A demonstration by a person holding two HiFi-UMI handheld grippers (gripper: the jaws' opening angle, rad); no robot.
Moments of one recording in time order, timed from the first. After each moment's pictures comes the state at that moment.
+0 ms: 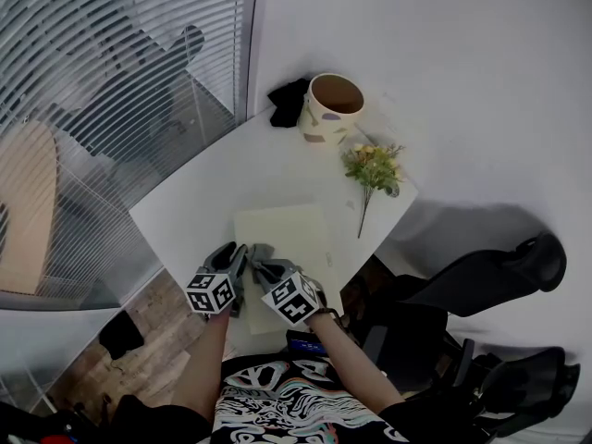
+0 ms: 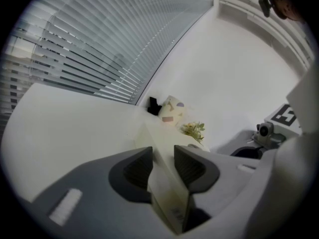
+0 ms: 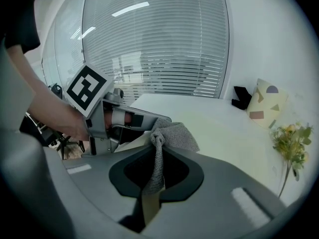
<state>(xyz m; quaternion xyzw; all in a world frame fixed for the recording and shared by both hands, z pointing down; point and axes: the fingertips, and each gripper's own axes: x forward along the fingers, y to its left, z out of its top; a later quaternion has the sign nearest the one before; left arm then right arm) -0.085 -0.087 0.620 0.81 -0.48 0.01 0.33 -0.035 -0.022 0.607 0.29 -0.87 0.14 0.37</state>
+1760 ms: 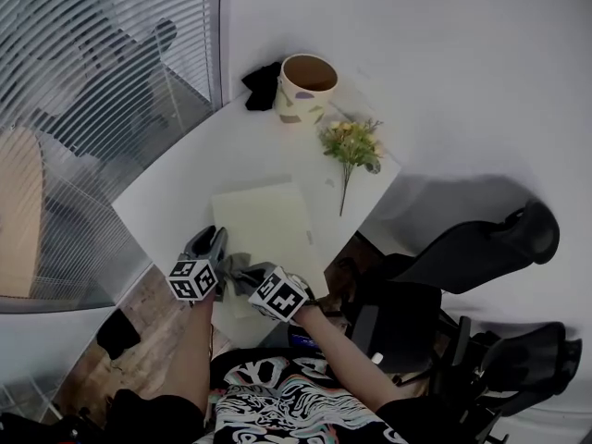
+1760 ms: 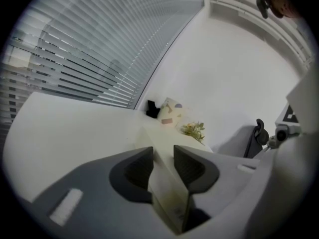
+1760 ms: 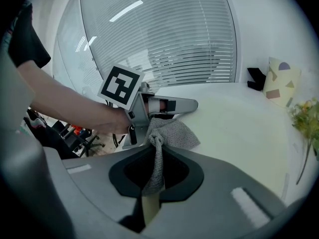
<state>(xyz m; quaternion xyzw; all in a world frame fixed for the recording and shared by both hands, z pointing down) -0.087 -0.088 0.615 0.82 -0.49 0.01 0.29 -0.040 0.039 0.603 0.21 -0.88 0.21 0.37</state>
